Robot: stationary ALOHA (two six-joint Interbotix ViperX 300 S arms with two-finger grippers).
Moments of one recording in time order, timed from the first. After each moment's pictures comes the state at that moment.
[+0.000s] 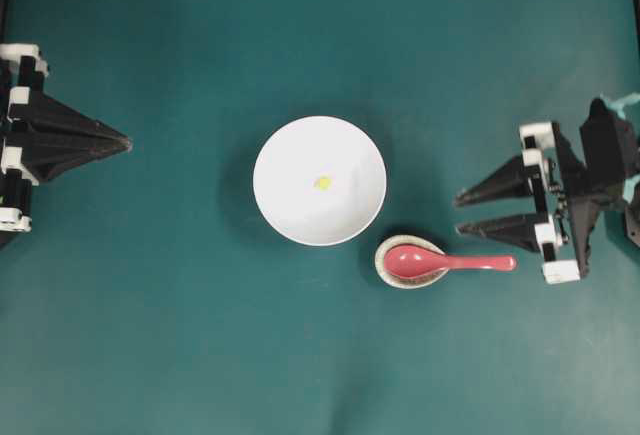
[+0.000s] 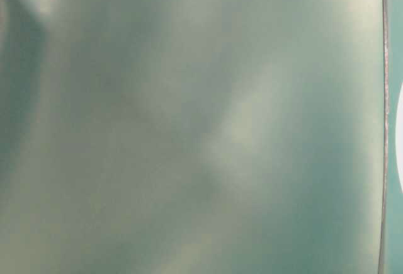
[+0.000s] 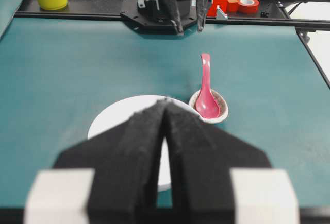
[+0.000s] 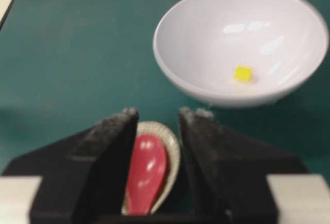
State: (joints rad) left arm 0.00 -0.96 1.18 0.00 -0.20 -0.01; right arm 0.16 -0.44 1.28 0.15 -0.60 0.09
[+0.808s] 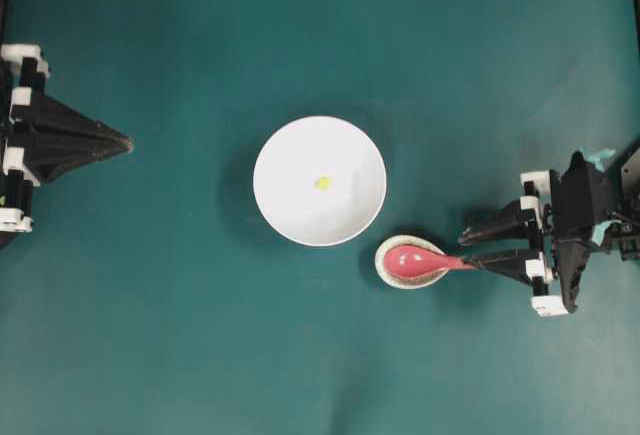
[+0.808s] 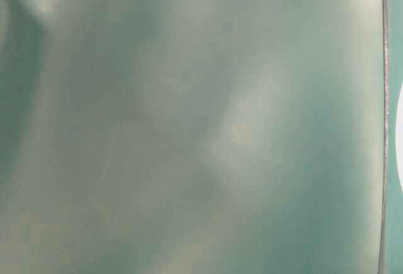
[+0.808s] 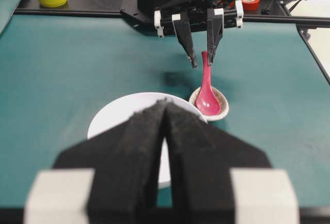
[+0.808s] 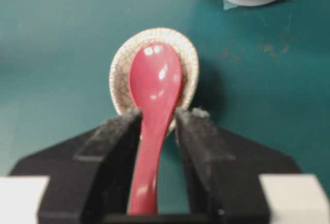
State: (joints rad) left arm 0.00 -0.96 1.18 0.00 -0.19 -0.01; right arm 0.45 -0.07 1.33 0.50 -0.94 0.10
